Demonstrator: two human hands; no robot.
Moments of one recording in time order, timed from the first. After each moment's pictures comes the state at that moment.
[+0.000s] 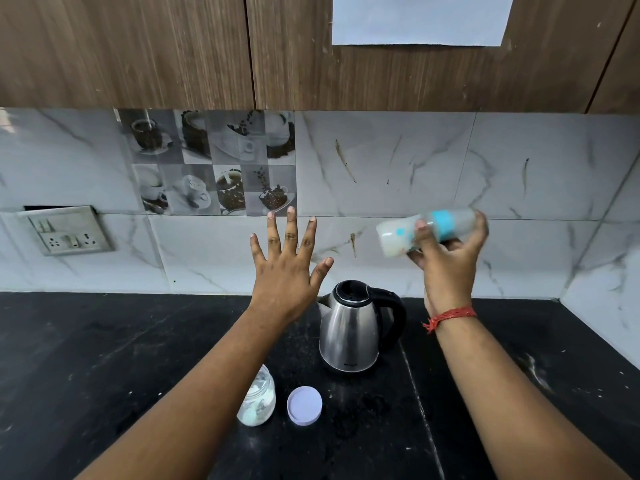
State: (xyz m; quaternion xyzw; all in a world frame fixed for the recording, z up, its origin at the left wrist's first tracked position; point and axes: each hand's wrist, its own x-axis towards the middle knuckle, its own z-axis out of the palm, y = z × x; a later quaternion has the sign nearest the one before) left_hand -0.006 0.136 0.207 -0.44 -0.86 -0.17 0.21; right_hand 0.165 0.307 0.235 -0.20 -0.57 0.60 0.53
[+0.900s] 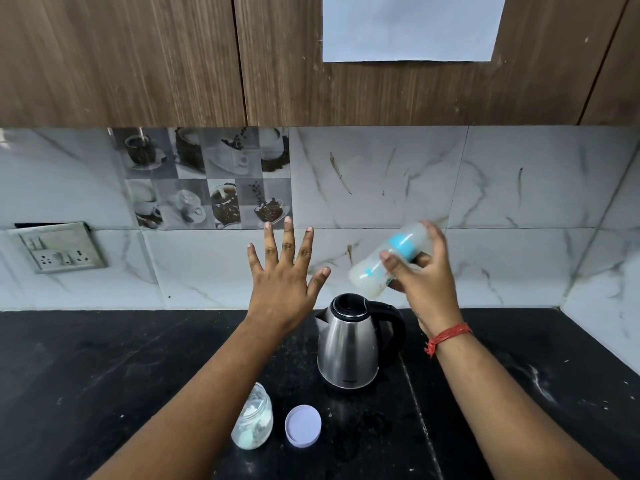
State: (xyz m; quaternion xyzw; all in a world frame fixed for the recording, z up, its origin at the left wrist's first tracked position) left_hand -0.014 0.148 0.212 -0.45 -0.85 -0.17 0.22; right_hand 0.161 0.304 0.230 -0.19 -0.62 0.58 0.49
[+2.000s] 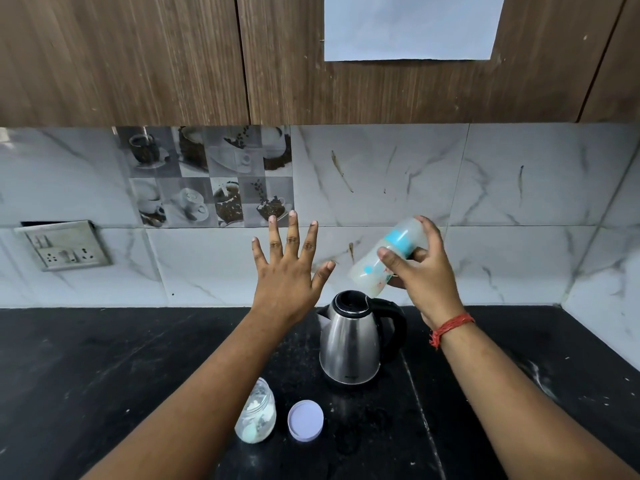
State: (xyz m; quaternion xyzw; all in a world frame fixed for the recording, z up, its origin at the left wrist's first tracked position) left_hand -0.010 0.145 0.218 -0.45 -0.85 -0.17 0.22; right_hand 0.162 0.301 0.236 -0.20 -0.63 0.57 0.49
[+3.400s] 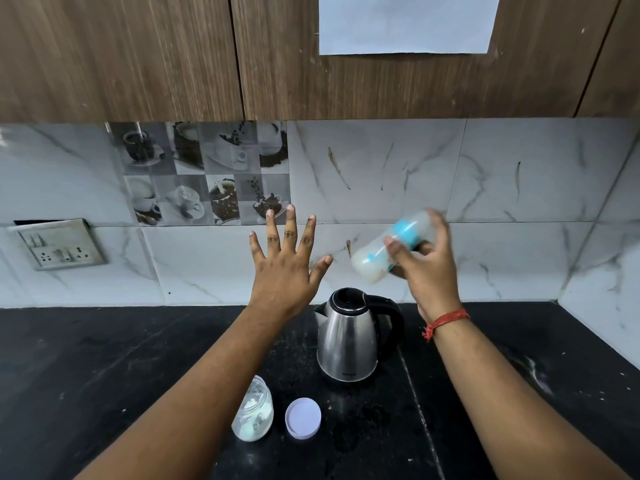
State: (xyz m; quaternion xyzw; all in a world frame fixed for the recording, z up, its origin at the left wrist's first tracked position) left_hand -0.012 0.151 0.221 -0.45 -0.85 -0.17 0.22; right_hand 0.158 0.306 0.235 -0.20 -0.60 0.58 0.51
